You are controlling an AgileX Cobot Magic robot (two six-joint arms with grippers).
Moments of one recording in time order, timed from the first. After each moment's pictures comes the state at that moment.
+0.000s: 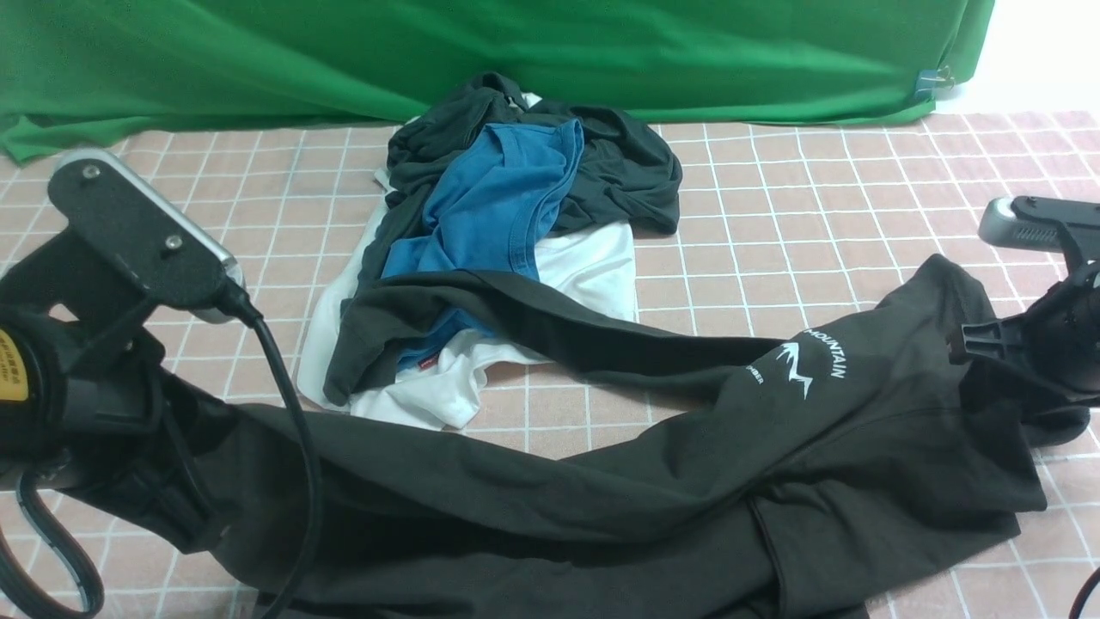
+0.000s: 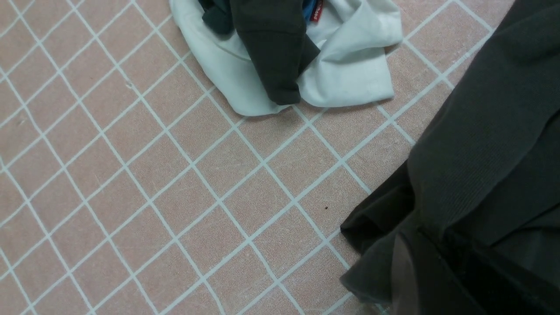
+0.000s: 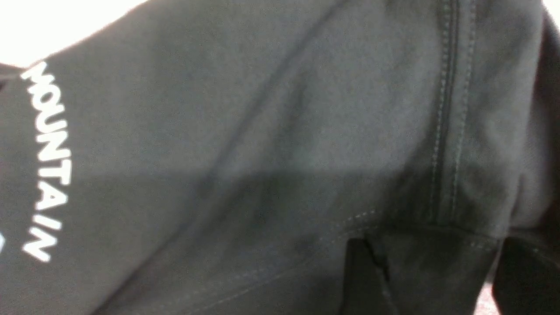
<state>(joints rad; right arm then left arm) -0.03 1.64 -0.94 0.13 0.71 0.04 -0.39 0.96 -0.82 0.12 0.93 0.27</state>
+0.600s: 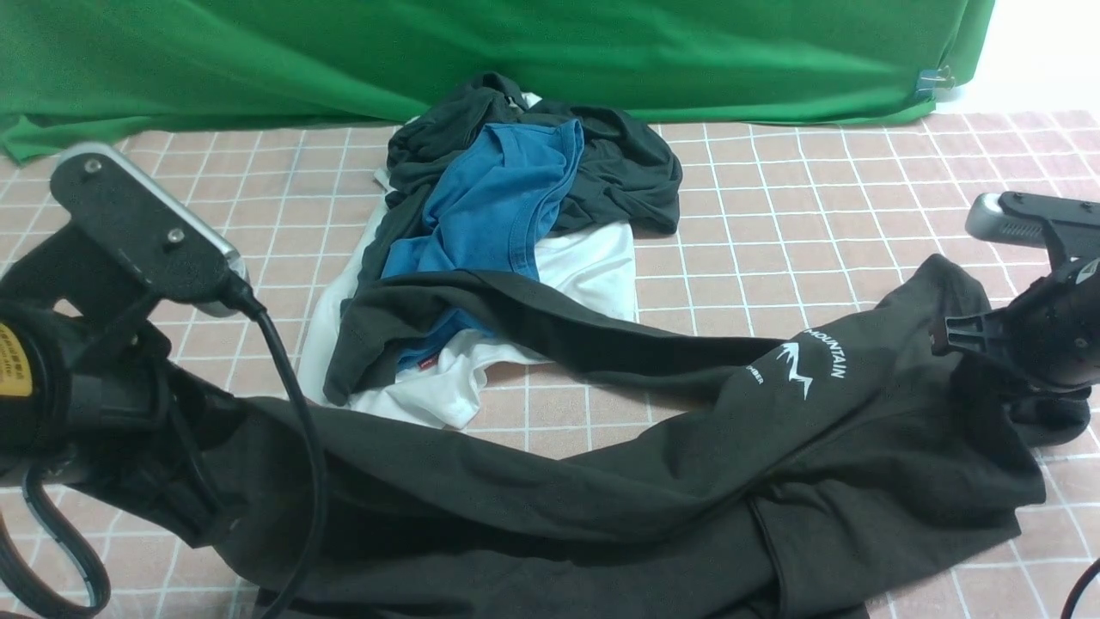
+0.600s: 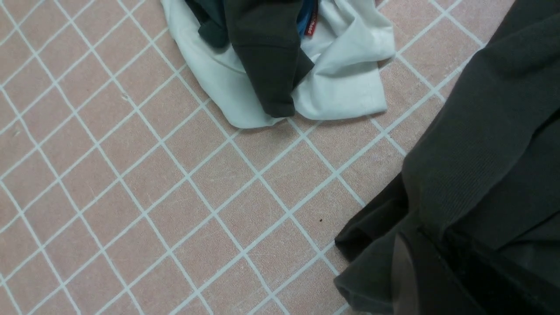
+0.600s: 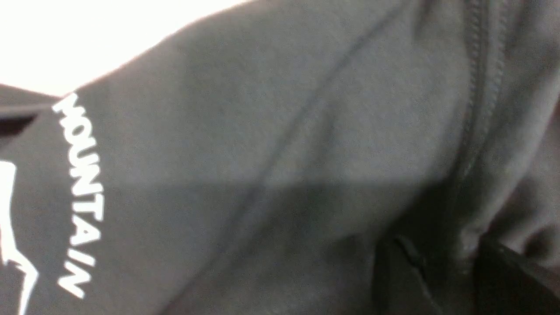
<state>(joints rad) -0.02 1.66 -0.94 0.20 0.64 -0.01 -0.39 0.96 -0.82 0.11 0.91 0.28</state>
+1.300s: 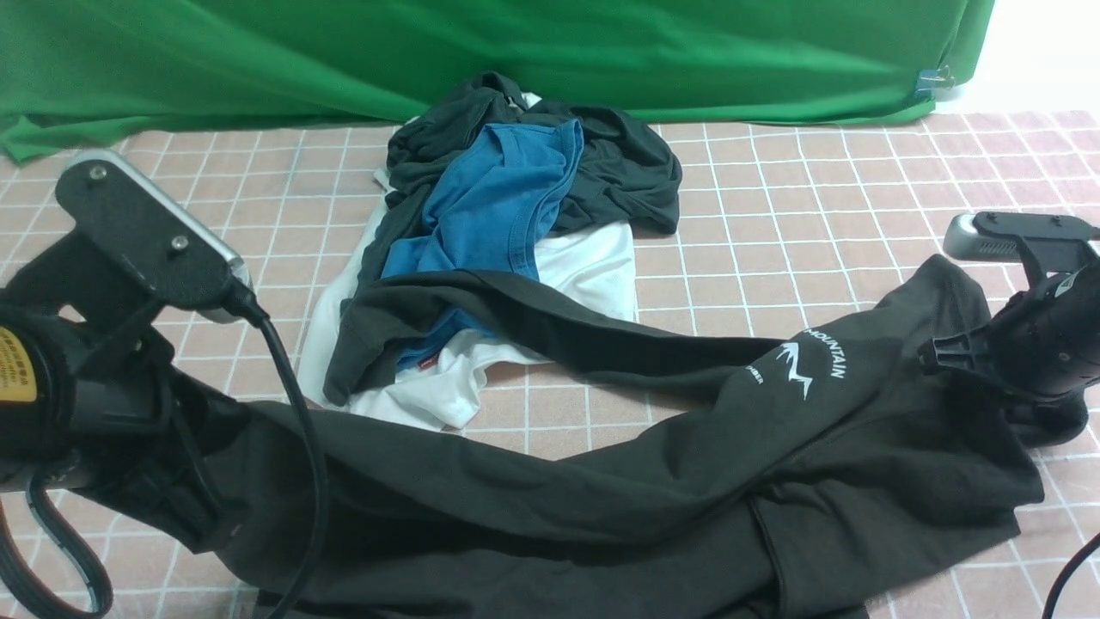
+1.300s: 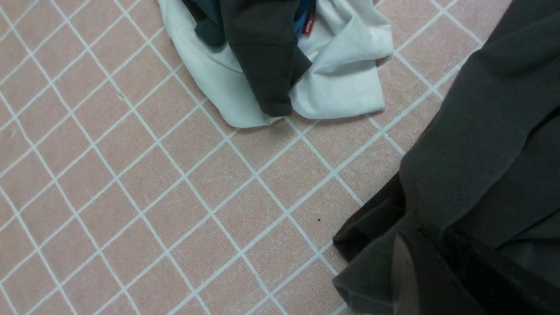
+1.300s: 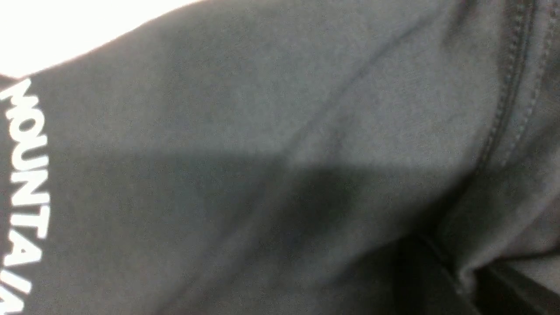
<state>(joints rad) -0.02 1.72 -0.94 0.20 0.60 -0.12 -0.39 0.96 -0.81 0.10 0.90 0.28</state>
